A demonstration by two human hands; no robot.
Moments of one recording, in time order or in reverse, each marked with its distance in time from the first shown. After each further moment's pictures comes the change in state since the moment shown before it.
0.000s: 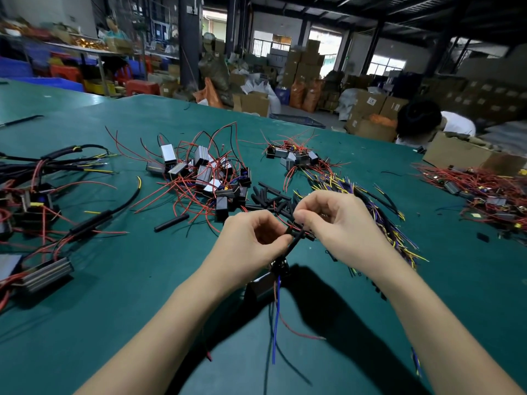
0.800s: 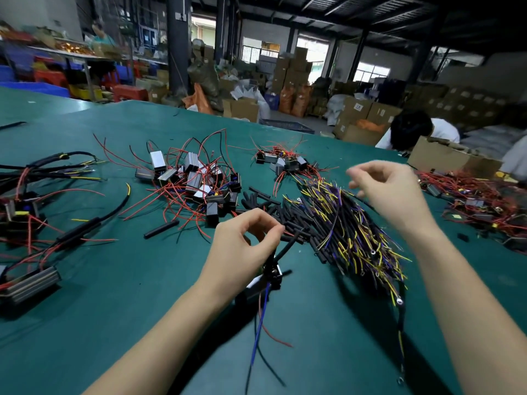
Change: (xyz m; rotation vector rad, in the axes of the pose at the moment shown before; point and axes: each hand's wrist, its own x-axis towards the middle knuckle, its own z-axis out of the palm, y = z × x) left_hand -0.002 -0.003 0.009 -0.007 0.141 0.137; right_hand 0.024 0.021 -0.071 -0.105 0.408 0.172
